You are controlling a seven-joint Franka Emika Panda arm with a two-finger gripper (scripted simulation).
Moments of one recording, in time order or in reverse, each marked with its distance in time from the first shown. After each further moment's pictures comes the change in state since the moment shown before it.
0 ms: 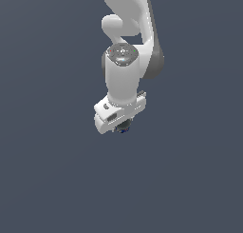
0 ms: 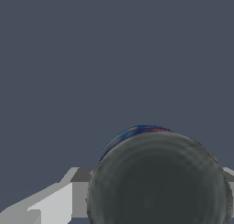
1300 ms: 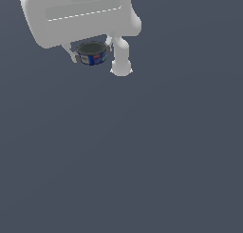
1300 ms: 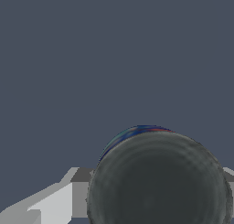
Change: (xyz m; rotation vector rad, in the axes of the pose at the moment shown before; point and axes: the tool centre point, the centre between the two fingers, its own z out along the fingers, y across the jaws) arm -0.061 0.045 -0.272 0.000 0.002 0.000
